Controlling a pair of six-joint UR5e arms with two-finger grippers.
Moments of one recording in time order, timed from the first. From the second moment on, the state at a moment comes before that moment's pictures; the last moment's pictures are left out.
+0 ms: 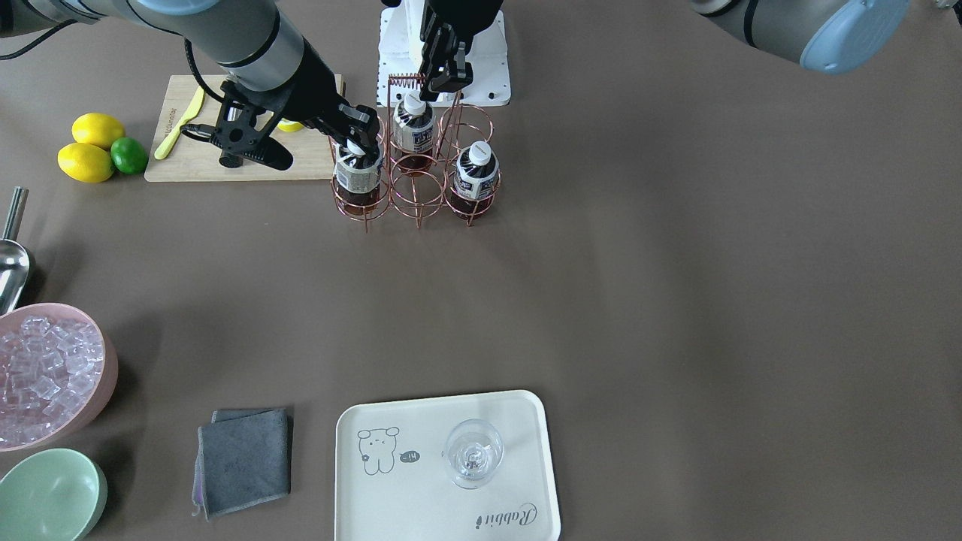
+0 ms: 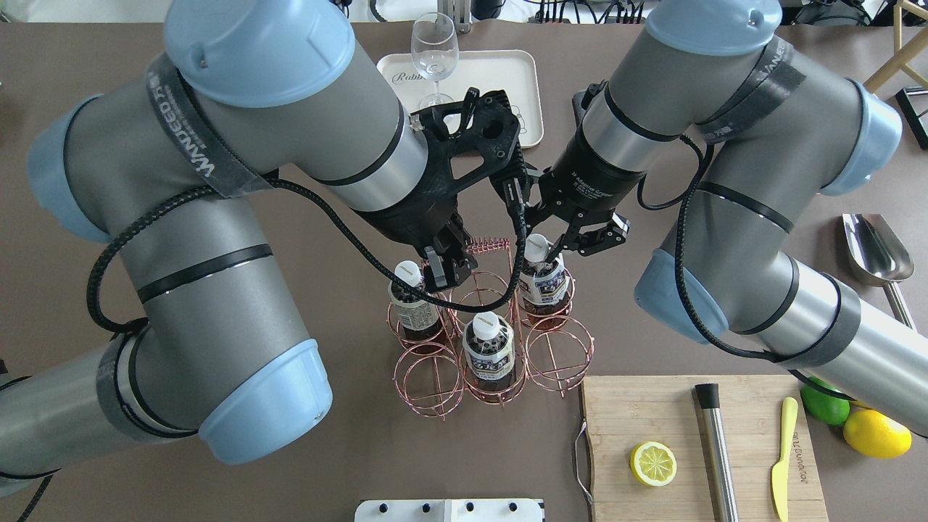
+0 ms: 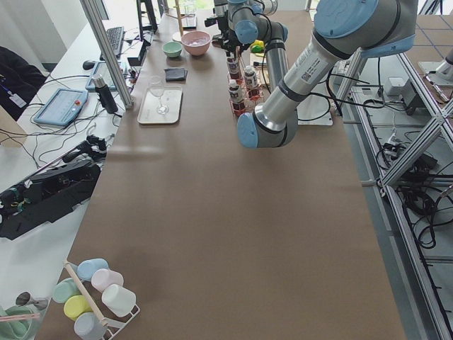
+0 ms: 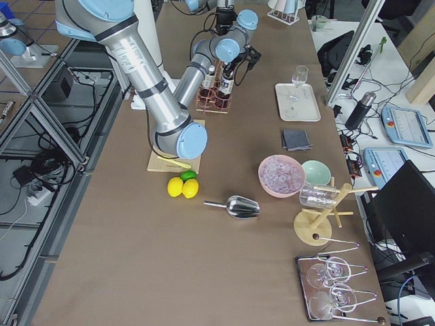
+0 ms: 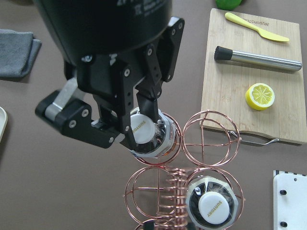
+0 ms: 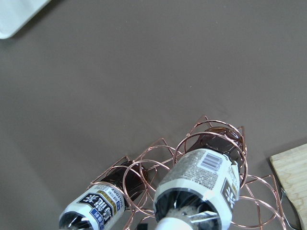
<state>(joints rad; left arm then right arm) -0.60 -2.47 -1.96 -1.36 -2.10 0.11 0.78 -0.94 1.95 -1.76 2.39 1.57</state>
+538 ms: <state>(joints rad) -0.60 -2.47 -1.97 -1.36 -2.10 0.10 0.94 -0.94 2.02 -1.78 2.54 1.55</state>
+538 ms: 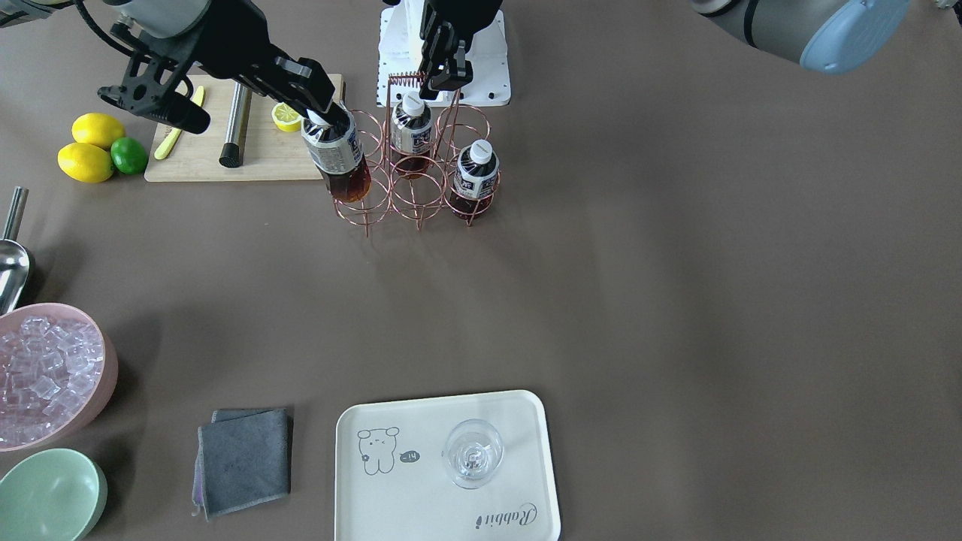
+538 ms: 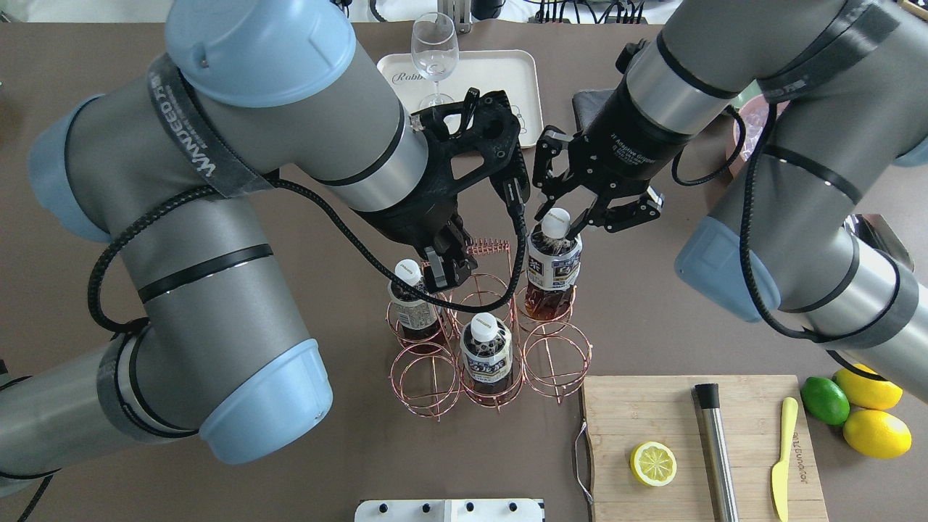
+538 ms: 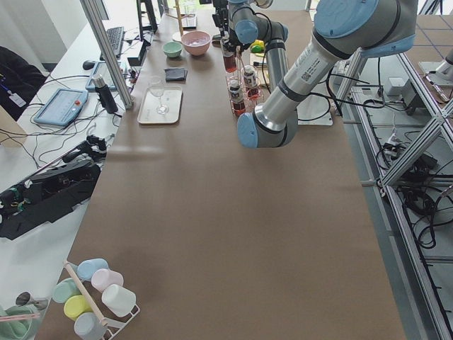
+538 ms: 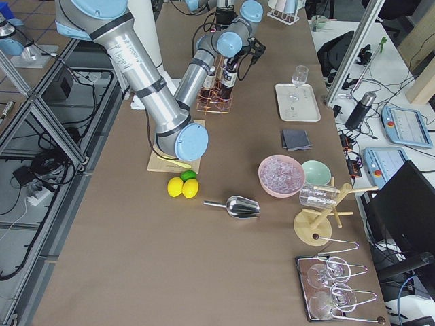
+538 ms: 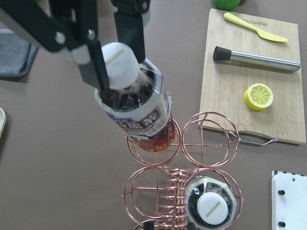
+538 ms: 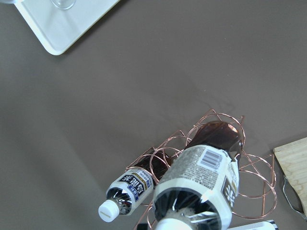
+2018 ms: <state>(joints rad) -0.89 -2.35 -2.07 -1.34 -2.26 0.16 1.08 -0.52 1.05 -1.34 2.57 1.20</state>
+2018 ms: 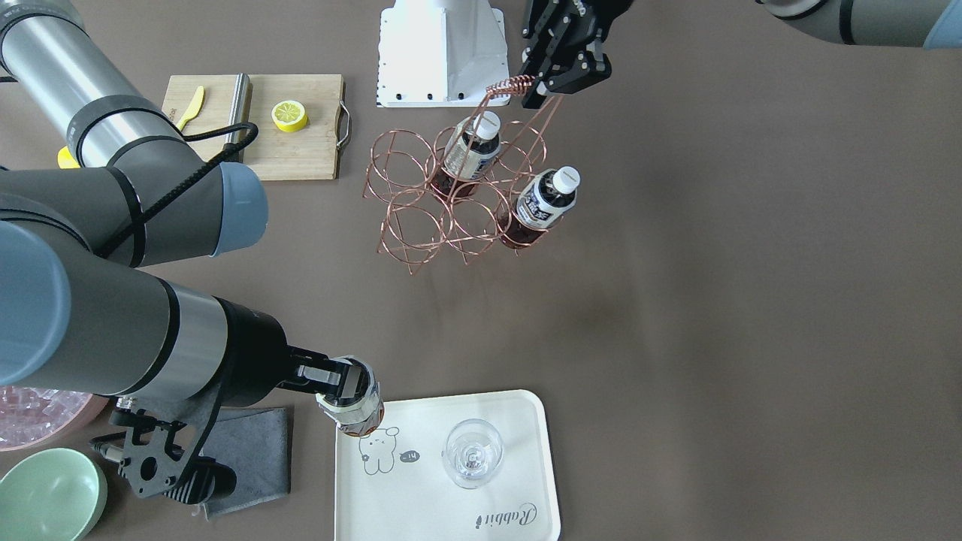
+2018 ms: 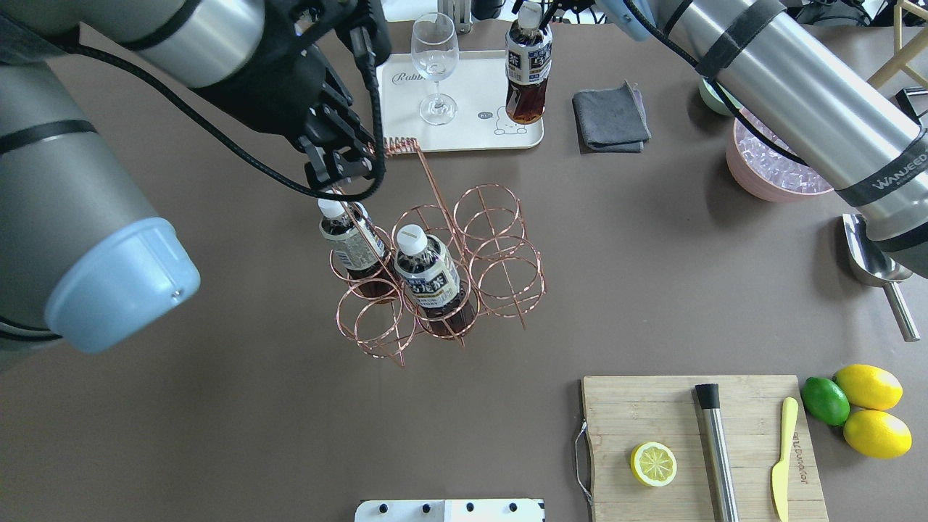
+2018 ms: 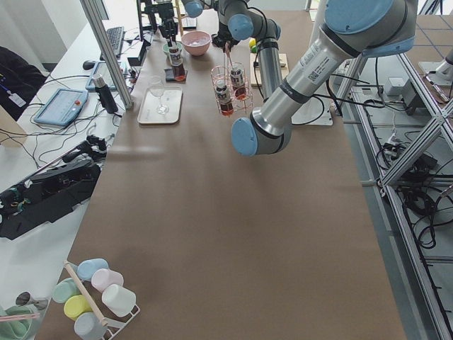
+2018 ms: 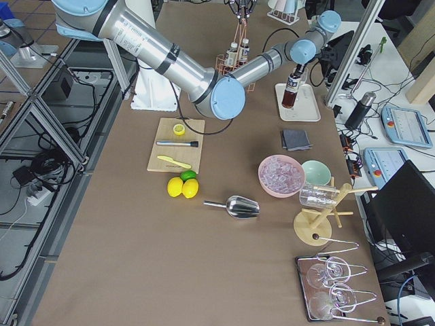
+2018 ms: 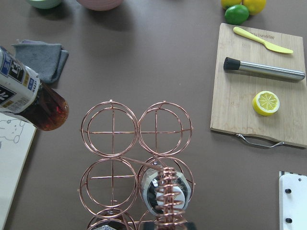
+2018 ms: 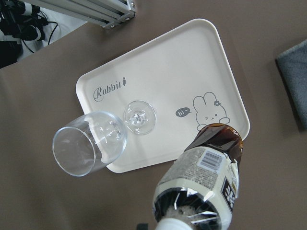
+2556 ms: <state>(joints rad) -1.16 -2.17 -2.07 -1.34 -2.38 0.40 1.05 -0.50 0.93 -1.14 2.45 1.20</state>
